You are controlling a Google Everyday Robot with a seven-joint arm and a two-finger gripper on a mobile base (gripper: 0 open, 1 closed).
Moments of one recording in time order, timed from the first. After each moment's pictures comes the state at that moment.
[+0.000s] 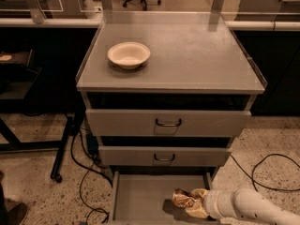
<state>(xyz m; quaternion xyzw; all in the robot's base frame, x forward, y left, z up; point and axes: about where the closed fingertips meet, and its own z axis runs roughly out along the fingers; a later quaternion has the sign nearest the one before) 0.440 -0.191 0.352 -0.48 0.80 0.17 0.31</state>
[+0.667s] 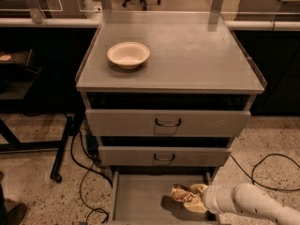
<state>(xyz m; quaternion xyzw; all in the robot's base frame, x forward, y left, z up) 0.451 -0.184 0.372 -0.48 0.80 0.18 0.32</state>
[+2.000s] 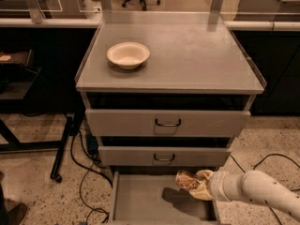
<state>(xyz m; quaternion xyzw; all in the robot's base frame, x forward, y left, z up) 0.472 -0.197 0.460 -0.48 0.80 0.12 0.33</state>
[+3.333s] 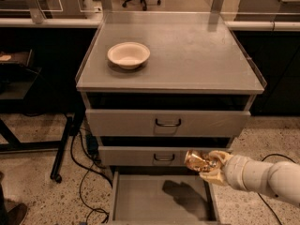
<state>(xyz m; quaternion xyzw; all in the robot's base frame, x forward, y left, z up) 0.470 -0.213 0.604 -0.48 0.78 0.06 0.40</state>
